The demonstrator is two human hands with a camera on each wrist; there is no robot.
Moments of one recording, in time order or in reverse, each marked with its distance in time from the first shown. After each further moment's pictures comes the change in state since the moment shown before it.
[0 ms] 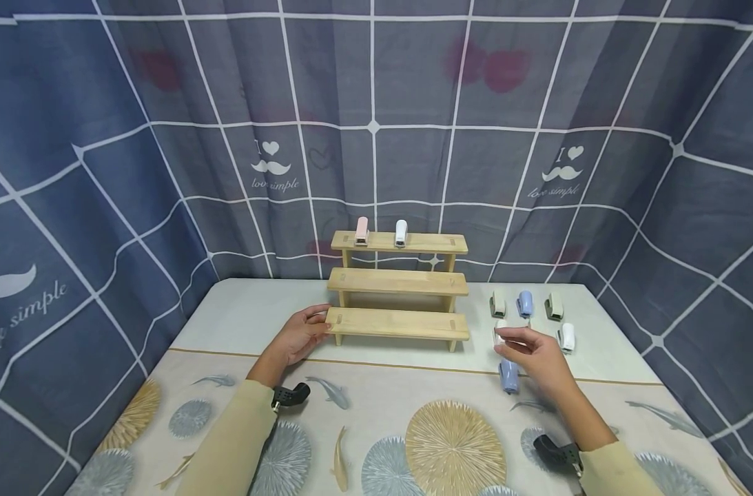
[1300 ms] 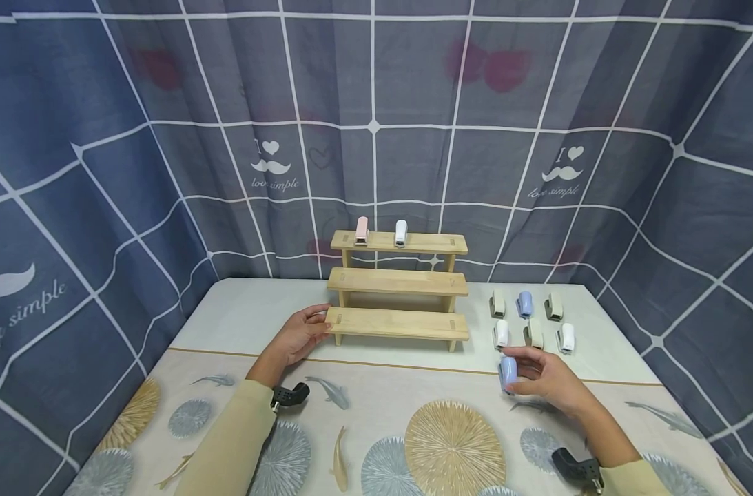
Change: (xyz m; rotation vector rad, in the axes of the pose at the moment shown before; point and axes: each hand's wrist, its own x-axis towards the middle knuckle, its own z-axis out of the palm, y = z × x) left_hand -0.001 0.000 -0.001 0.012 -0.008 0.002; right_hand -0.020 0.018 -0.023 0.128 -0.322 0.066
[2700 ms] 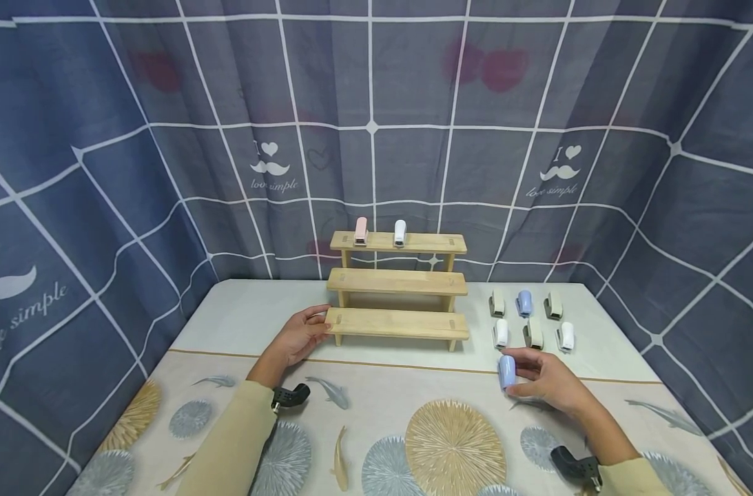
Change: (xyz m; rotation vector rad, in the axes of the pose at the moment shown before) left_hand 0.000 -0.003 -0.001 -0.027 -0.025 0.027; right_hand 0.002 0.002 0.002 -0.095 0.006 0.048
